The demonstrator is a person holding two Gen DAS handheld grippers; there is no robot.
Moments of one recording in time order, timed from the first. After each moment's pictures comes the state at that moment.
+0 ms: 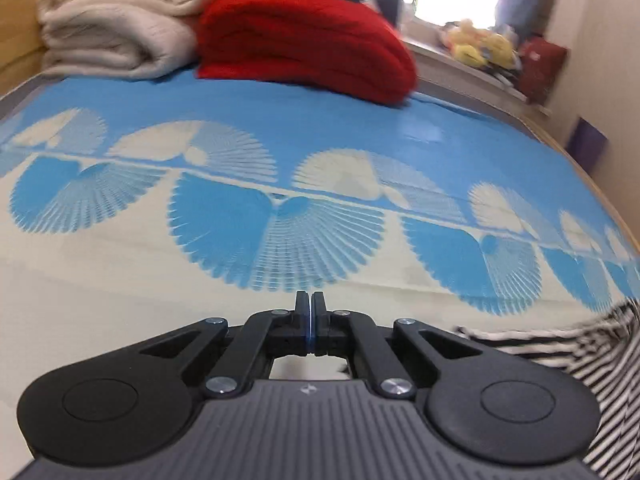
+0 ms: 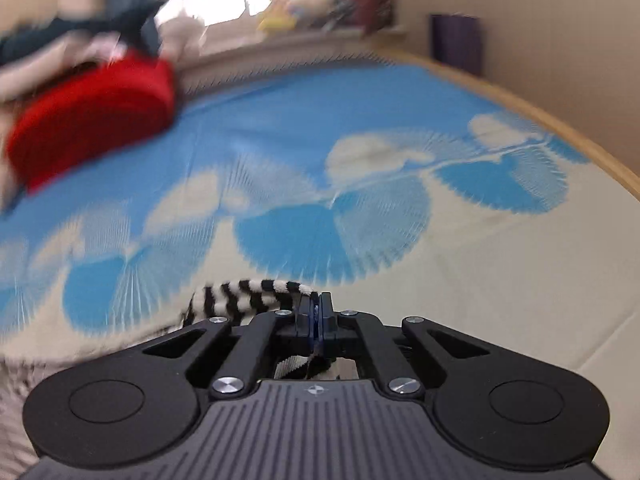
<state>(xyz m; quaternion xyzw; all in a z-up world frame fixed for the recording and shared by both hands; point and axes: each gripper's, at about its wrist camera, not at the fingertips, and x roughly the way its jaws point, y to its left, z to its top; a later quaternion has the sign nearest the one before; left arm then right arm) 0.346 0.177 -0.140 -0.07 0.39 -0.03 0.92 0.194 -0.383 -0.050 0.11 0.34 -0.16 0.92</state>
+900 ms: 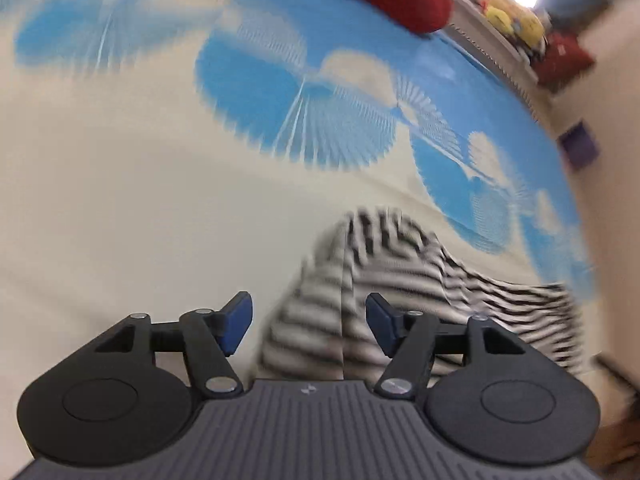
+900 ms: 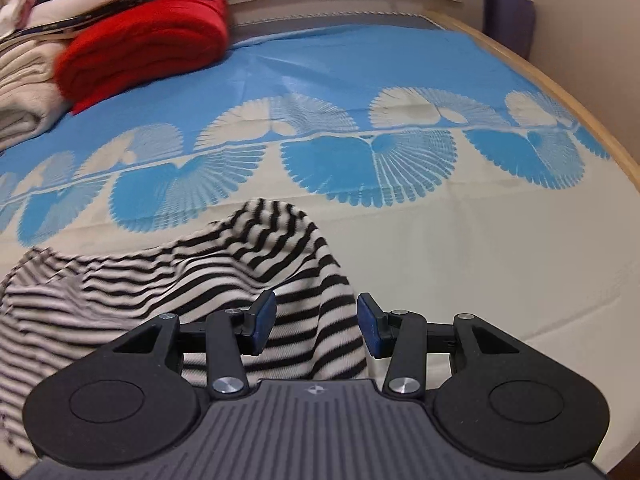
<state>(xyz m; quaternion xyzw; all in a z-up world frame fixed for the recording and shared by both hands) 0.311 0.246 -0.175 -0.22 0.54 -0.08 0.81 0.133 -0.358 -0.013 0.05 0.41 -0.06 0.91</state>
